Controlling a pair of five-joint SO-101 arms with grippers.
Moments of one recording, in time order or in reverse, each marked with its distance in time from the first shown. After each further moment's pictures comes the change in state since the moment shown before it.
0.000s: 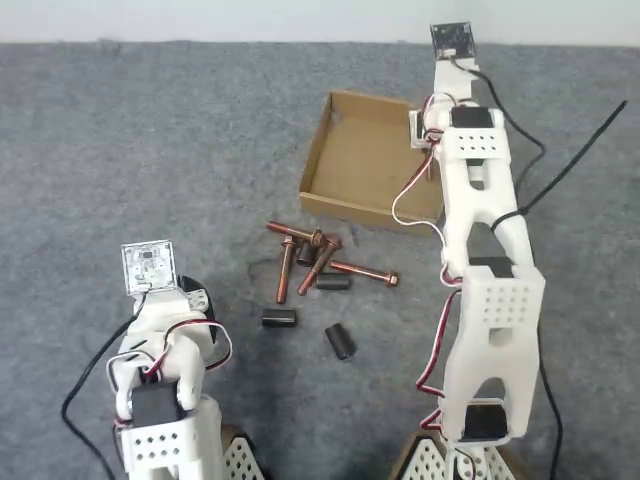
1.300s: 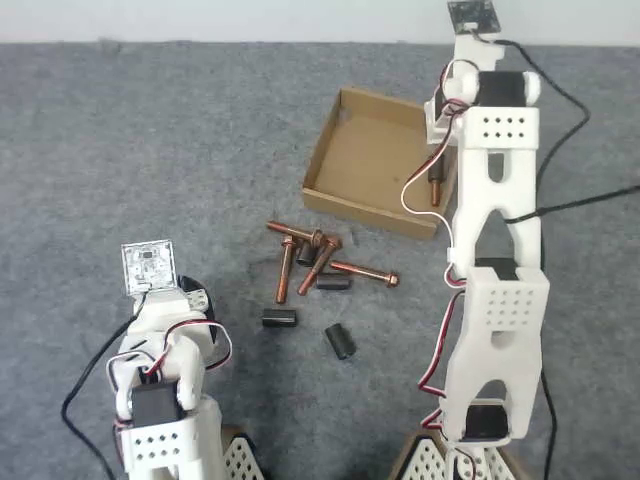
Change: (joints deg) left arm 0.0 0.0 0.0 0.0 0.0; right arm 1.0 -3.8 -27.5 44.7 0.3
